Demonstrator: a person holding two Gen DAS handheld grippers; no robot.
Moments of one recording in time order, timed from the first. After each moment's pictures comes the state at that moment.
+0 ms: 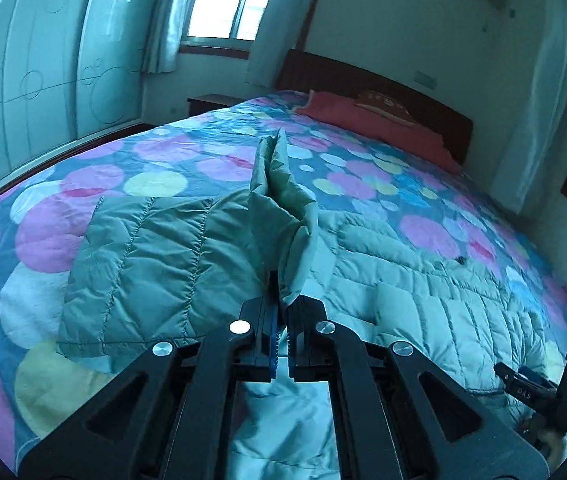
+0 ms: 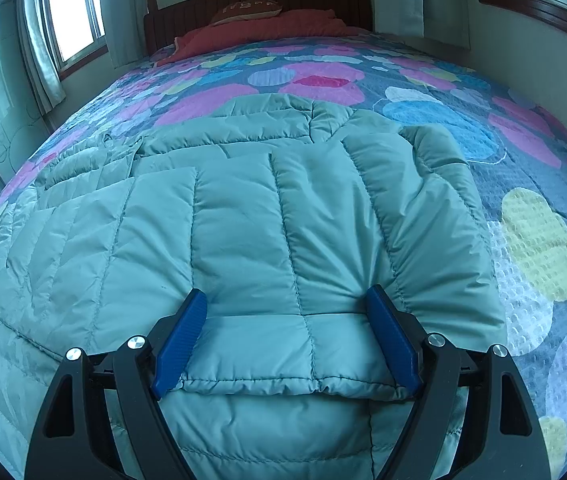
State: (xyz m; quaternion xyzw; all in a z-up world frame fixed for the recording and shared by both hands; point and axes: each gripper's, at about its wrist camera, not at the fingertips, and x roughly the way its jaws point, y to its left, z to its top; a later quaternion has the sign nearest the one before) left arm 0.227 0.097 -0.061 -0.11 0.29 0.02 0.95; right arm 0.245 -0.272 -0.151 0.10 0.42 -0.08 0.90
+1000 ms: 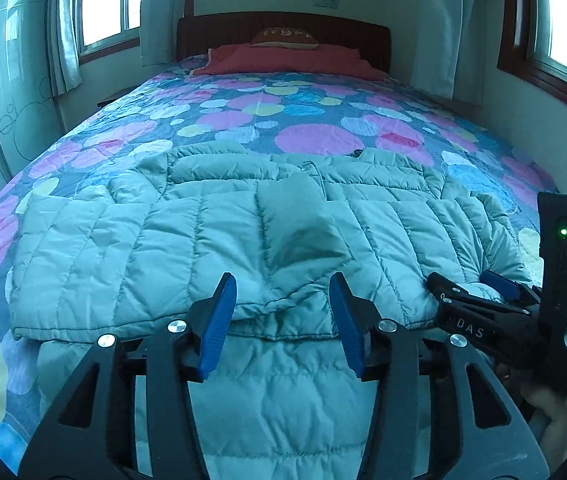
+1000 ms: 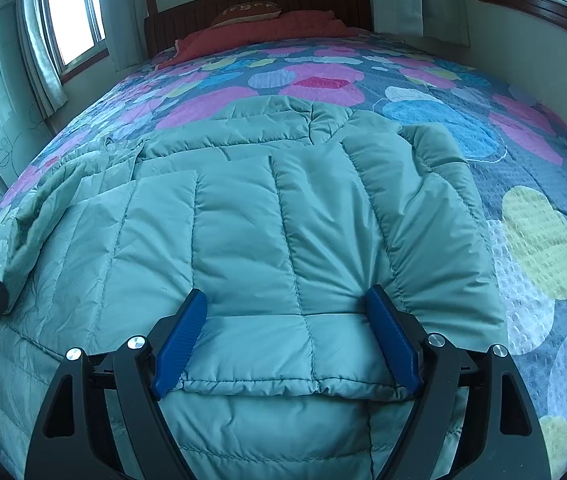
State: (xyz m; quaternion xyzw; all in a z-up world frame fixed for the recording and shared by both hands) left arm 0.216 -0.051 -0.097 0.01 0.36 -0.09 0.93; right arm 0.245 -0.272 -0.150 0.10 0.42 -0.08 0.90
